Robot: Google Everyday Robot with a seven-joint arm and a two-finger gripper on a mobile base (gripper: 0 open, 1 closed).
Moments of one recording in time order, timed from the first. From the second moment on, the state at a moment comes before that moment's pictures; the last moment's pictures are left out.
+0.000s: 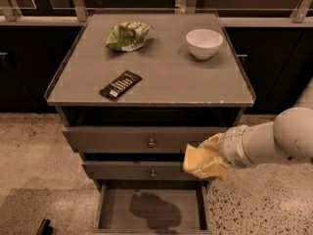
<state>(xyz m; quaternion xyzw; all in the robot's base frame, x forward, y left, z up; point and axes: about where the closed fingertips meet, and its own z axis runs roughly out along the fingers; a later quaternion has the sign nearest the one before) 0.454 -0.147 0.732 -0.52 0.78 0.12 0.33</state>
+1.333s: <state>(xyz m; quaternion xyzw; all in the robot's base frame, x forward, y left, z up) 0.531 -0.149 0.874 -0.61 0.70 0.06 0.38</state>
